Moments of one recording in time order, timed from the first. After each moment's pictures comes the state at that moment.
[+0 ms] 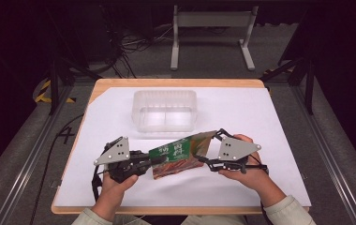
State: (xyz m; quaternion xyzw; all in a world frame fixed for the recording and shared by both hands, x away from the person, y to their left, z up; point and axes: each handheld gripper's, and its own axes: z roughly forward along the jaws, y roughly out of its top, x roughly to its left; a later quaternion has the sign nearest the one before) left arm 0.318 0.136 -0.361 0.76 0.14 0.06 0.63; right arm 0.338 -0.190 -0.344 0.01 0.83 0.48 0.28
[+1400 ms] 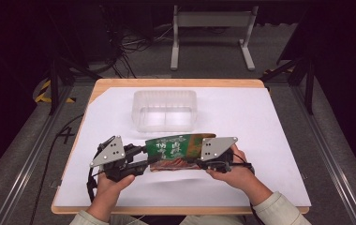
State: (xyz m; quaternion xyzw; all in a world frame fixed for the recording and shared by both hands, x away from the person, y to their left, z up) left arm 0.319 0.148 -0.362 0.75 0.18 0.12 0.62; right arm 0.342 -0.156 -0.351 0.02 0.88 0.45 0.14
